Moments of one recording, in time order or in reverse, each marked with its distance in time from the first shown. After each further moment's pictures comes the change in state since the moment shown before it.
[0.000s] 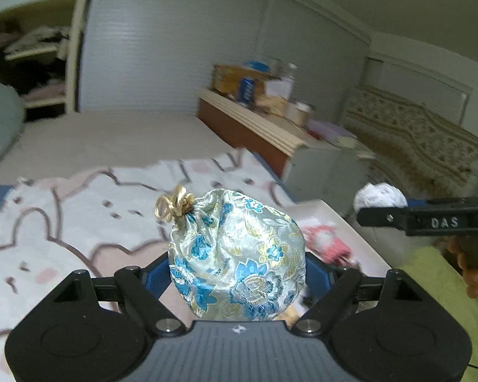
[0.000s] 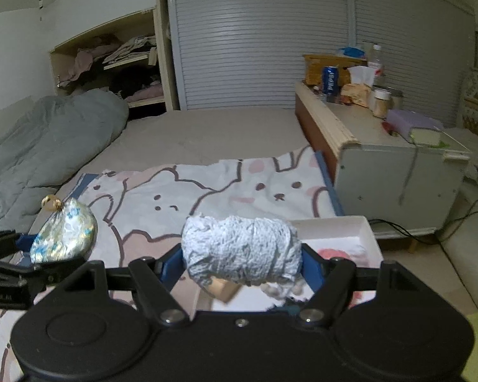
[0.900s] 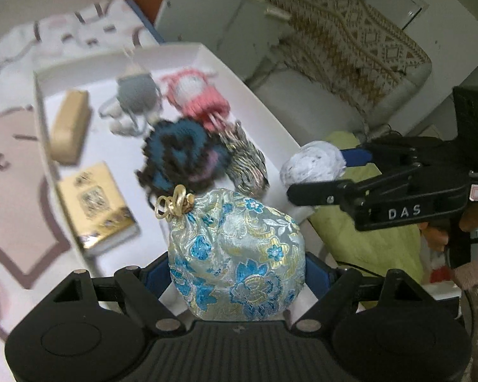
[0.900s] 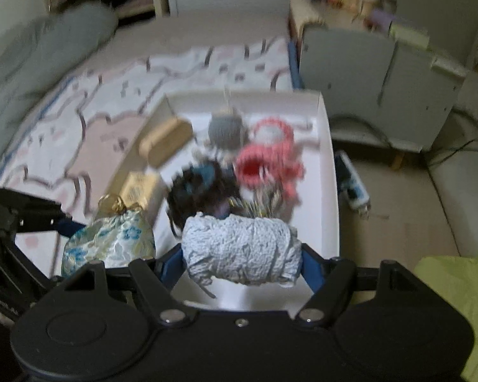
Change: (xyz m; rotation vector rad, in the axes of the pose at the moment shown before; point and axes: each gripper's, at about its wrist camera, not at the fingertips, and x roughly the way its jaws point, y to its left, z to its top) left arm 0.134 -0.102 -0.061 -0.004 0.509 -0.373; right arm 0.025 -0.104 -0.077 -0.068 0.409 0.041
